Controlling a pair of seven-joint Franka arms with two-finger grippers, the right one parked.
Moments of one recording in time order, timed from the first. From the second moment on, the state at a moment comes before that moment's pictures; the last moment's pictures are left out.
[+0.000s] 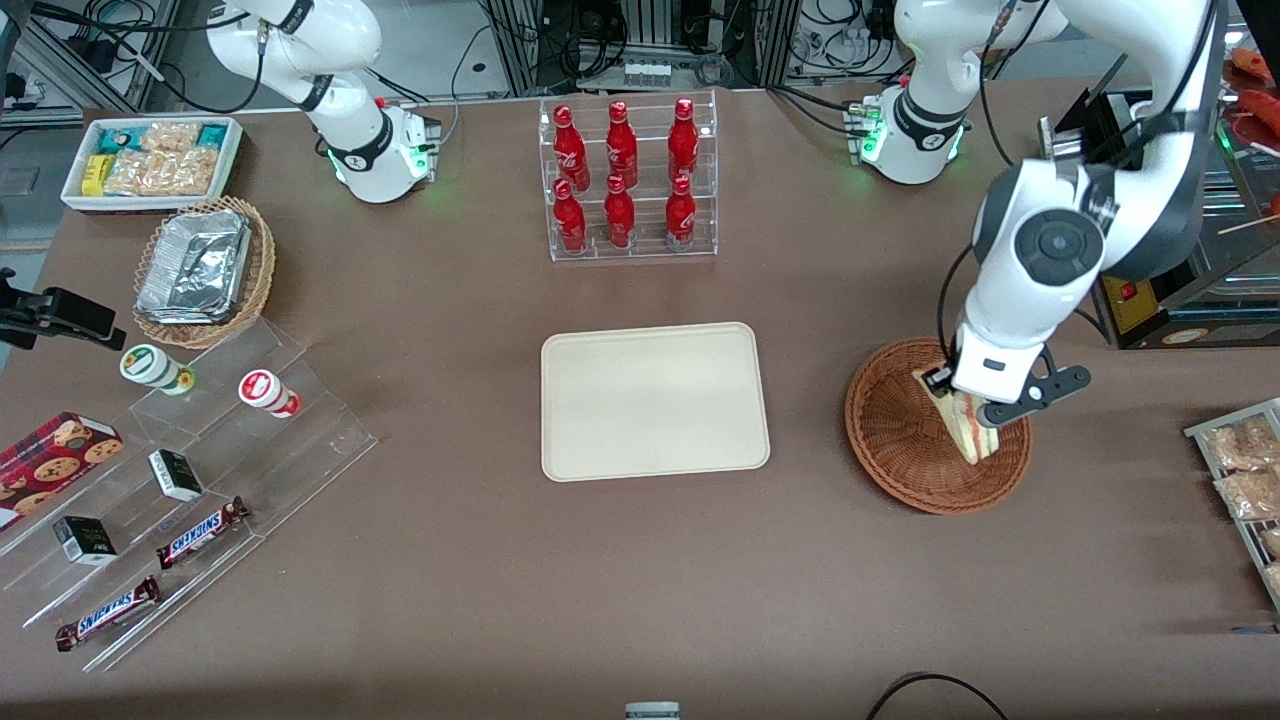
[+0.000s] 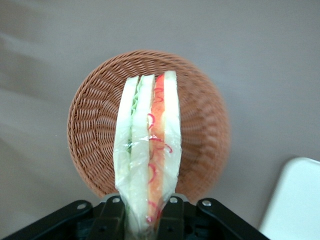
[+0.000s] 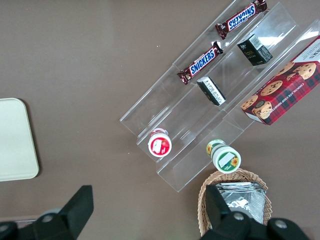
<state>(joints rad) -0.01 0.11 -0.29 -1.93 0.21 2.01 -0.72</state>
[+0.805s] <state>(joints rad) -0.24 0.48 -0.52 -1.51 0.13 1.94 -0.82</state>
